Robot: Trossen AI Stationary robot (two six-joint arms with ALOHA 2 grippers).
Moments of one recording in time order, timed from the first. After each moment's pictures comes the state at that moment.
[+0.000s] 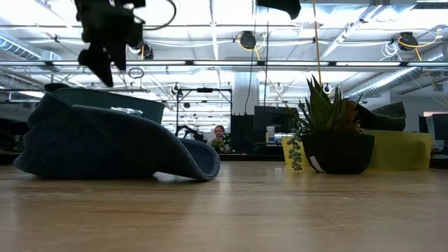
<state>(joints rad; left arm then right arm) 0.29 1.16 1.04 -1.07 0.06 -0.47 -0.27 1.14 1.13 -0.16 -0.18 0.02</state>
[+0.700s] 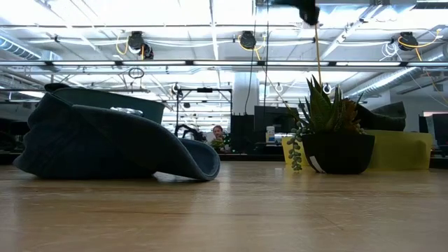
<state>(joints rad) 0.21 1.01 1.49 -1.03 0.18 -0.59 -0.22 1.09 1.13 -0.33 -0.24 0.59</state>
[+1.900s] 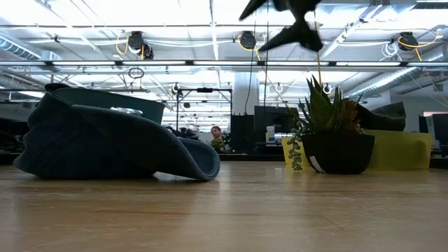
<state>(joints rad) 0.07 0.99 1.55 -0.91 0.12 -0.74 0.15 1.37 1.13 -0.37 0.29 1.05</state>
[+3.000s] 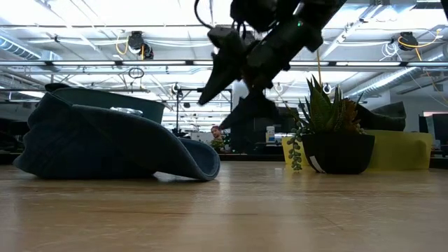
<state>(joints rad) 0.07 0.99 1.55 -0.92 0.19 -0.80 0.01 1.79 1.13 -0.10 -0.06 0.81</state>
